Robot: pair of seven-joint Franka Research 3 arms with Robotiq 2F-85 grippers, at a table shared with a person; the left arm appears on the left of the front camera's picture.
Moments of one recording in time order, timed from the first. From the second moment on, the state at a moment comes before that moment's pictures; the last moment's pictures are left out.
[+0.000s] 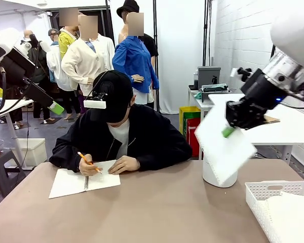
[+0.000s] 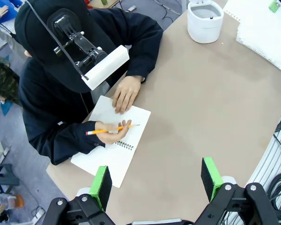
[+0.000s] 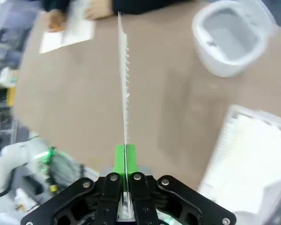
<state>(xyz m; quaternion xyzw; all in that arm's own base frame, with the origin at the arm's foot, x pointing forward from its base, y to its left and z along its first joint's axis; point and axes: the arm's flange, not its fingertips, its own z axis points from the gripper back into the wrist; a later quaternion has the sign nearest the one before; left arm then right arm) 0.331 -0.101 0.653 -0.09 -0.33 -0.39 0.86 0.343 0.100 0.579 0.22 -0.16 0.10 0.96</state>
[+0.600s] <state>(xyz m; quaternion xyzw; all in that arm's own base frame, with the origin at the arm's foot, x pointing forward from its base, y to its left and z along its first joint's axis) 0.331 -0.101 0.653 -0.09 -0.33 -0.39 0.86 0.336 0.030 0.535 0.07 -0.06 -0.02 1.00</state>
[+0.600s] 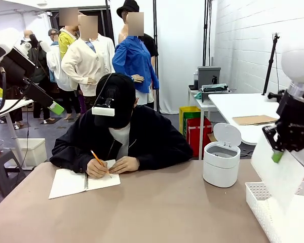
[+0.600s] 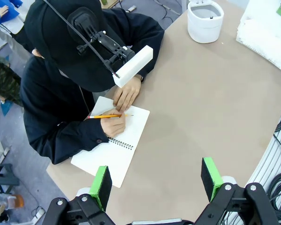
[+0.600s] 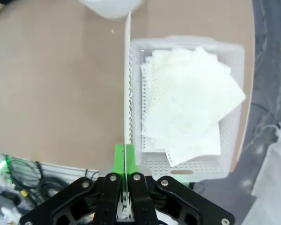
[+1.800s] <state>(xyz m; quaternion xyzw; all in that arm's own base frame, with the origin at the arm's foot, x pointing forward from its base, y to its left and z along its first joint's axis) 0.331 -0.101 0.653 -0.09 -0.33 -0.39 0.86 0.350 0.012 0.489 0.08 -0.02 -0.01 1.00</state>
